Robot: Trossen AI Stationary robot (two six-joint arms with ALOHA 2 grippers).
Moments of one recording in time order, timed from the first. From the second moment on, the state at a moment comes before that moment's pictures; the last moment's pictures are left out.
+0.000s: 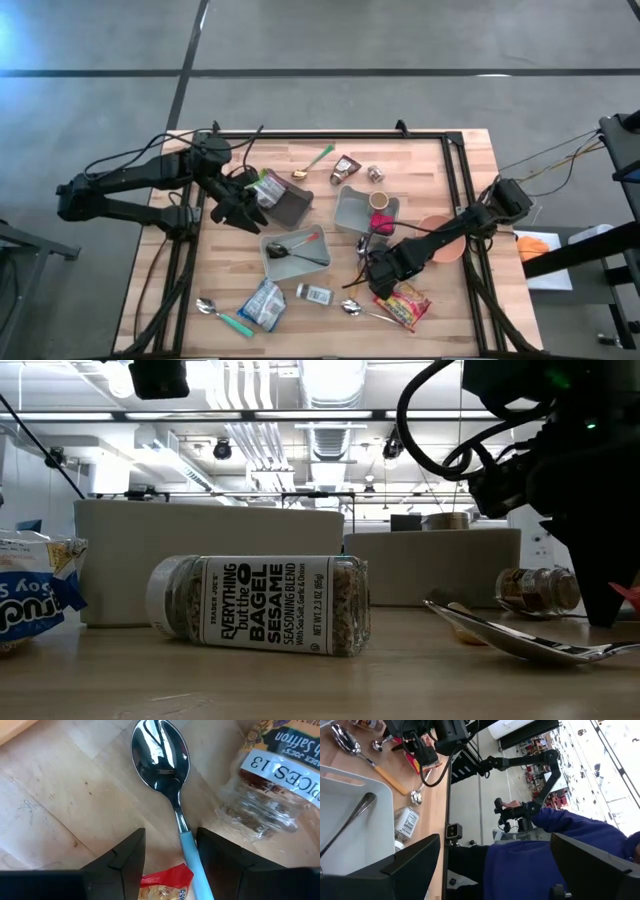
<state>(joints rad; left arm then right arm) 0.21 0.98 0.96 -0.47 0.86 -0.74 0.44 1.80 1.02 -0.77 0.02 1.18</state>
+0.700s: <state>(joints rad) 0.21 0.98 0.96 -0.47 0.87 -0.80 0.38 1.80 0.99 -0.76 0.00 1.18</state>
